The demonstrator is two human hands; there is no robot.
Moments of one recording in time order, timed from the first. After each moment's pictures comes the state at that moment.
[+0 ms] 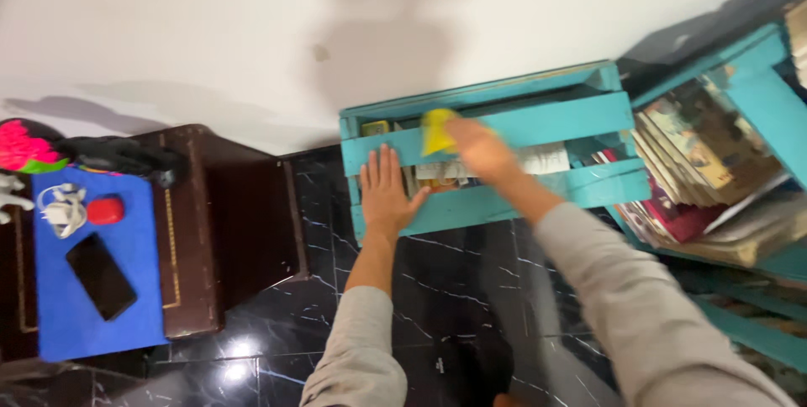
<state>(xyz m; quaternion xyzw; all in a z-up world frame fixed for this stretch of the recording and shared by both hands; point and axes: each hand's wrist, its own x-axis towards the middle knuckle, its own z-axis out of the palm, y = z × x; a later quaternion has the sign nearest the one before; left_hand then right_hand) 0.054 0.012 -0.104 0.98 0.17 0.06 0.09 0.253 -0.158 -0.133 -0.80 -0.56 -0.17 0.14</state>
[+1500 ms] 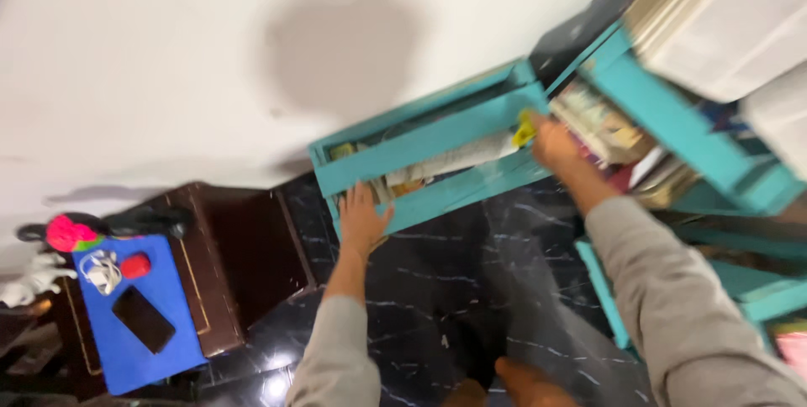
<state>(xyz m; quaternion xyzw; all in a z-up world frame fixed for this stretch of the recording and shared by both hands) 0.039 0.005 -0.041 0.97 0.15 -0.15 0.09 0.307 -0.412 -0.067 -0.87 -0.45 -0.21 0.00</state>
